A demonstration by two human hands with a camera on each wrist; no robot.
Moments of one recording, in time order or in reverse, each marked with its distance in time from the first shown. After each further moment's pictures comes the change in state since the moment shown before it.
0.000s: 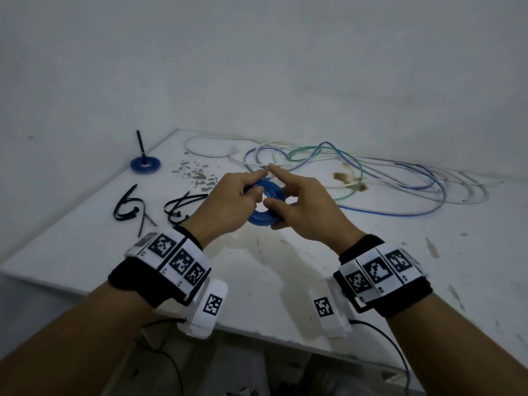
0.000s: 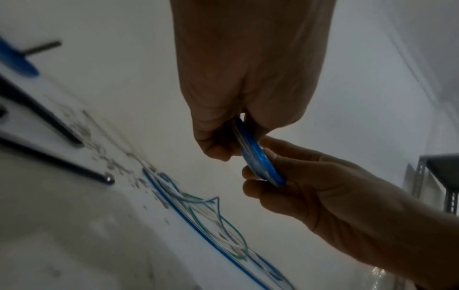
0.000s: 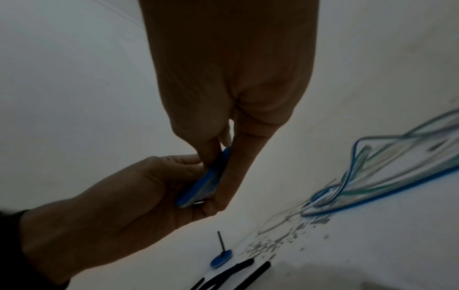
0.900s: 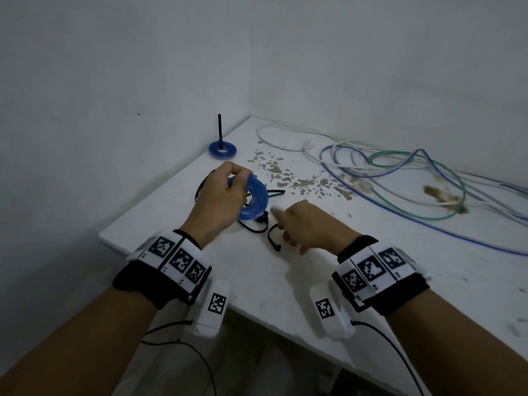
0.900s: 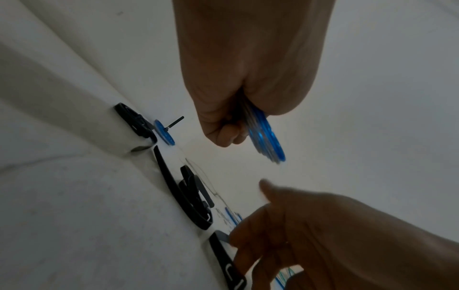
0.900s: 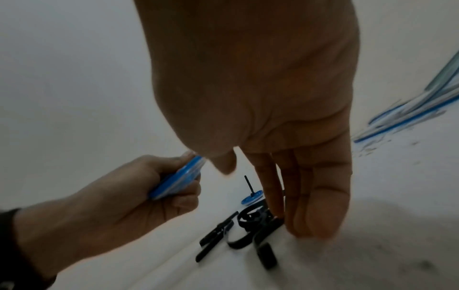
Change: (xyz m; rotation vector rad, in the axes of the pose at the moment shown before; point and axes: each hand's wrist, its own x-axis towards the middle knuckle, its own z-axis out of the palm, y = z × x) left_hand -0.020 -0.102 -0.108 -0.106 0.415 -0.190; right_hand 0.070 -0.021 0.130 -0.441 -0.465 0.288
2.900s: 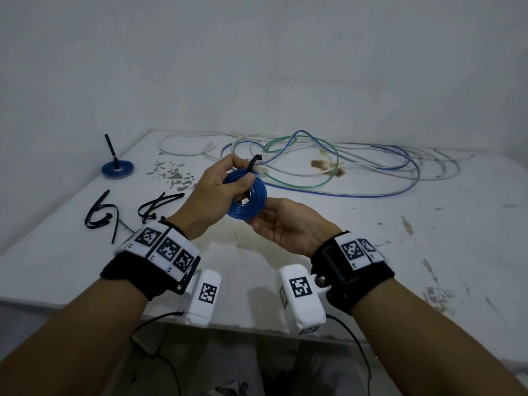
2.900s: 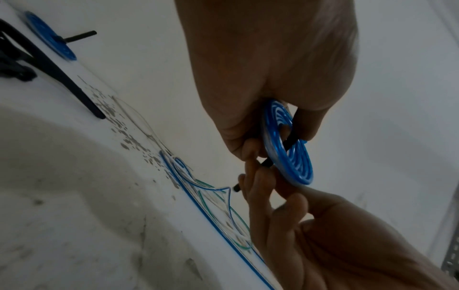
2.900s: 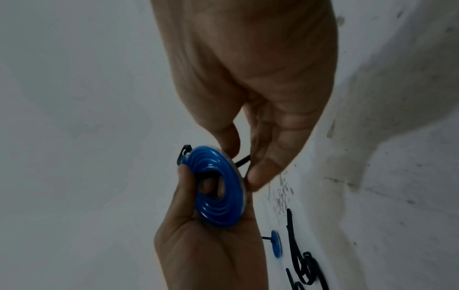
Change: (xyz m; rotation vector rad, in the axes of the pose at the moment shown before) left_hand -0.048 0.092 0.138 -0.208 -0.504 0.206; right_hand -0.099 0.114 -0.046 1.510 0.123 0.159
